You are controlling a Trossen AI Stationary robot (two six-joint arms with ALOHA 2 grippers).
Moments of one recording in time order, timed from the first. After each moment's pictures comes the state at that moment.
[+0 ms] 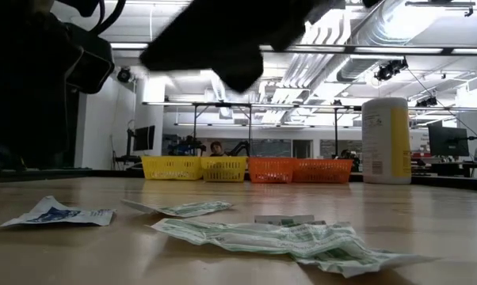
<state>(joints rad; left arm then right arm) -0.64 1.59 0.79 -0.11 -0.22 -1.59 0.42 2.02 1.35 0.07 0.00 0.18</state>
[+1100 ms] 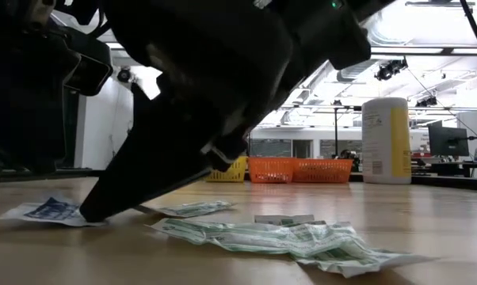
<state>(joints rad) -0.64 1.59 0.79 -0.14 -0.23 -1.57 0.41 2.31 1.51 0.08 0.13 0.31</state>
